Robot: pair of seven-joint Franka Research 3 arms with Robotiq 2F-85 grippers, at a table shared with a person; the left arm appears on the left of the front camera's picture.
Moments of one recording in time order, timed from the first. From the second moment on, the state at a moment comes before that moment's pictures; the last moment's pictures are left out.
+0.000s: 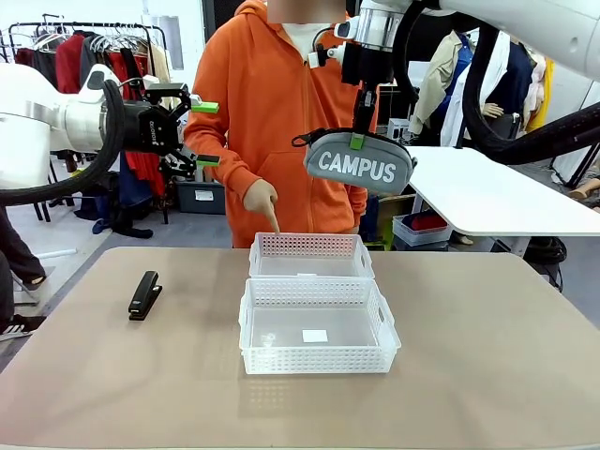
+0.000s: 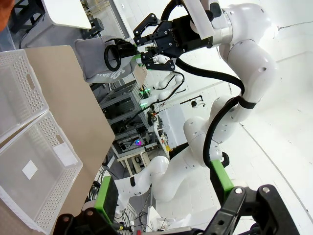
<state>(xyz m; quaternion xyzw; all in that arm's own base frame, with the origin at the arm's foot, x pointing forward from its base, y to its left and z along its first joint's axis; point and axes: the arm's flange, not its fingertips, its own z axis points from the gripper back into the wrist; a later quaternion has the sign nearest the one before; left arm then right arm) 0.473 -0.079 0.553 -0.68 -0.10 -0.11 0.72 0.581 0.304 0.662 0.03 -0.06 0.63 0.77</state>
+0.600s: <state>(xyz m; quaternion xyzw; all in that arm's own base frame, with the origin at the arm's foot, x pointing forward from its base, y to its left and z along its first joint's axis) 0.473 -0.079 0.553 -0.68 -0.10 -0.11 0.72 0.581 0.304 0.662 0.03 -0.06 0.63 0.77</state>
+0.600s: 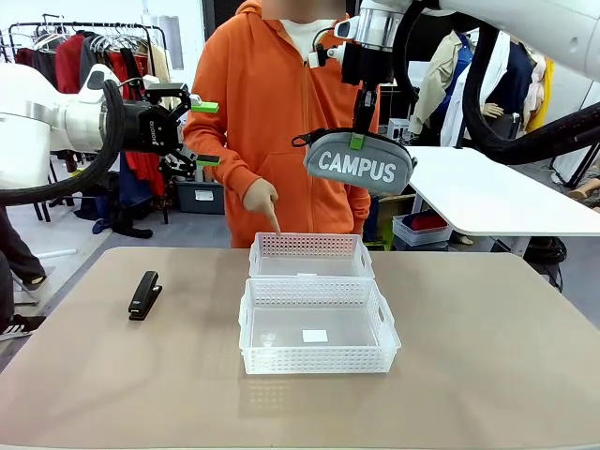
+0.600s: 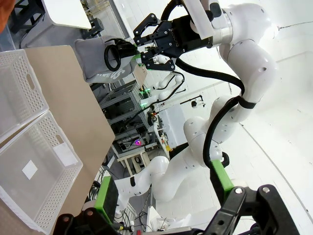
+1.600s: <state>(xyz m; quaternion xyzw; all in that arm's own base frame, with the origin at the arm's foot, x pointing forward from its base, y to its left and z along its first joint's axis) 0.473 -0.079 0.553 -0.68 -0.10 -0.11 0.72 0.608 0.350 0.580 0.05 -0.04 0.69 0.72</state>
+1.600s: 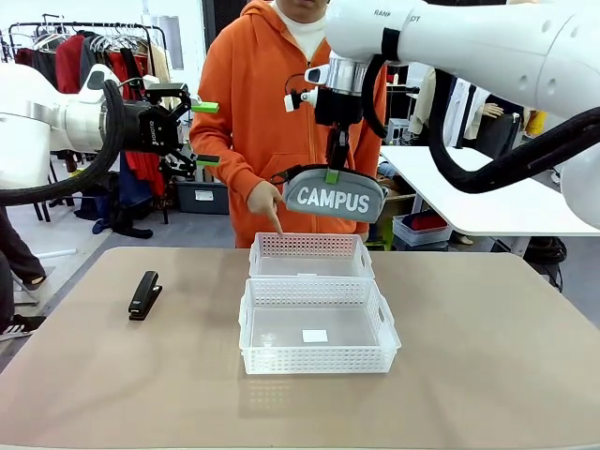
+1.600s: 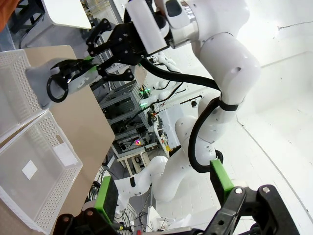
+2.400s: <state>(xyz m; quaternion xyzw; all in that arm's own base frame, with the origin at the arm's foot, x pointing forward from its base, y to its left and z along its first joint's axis) 0.473 -0.079 0.553 -0.68 -0.10 -0.11 0.72 0.627 0.371 0.487 0.01 -0.02 0.72 0.70</state>
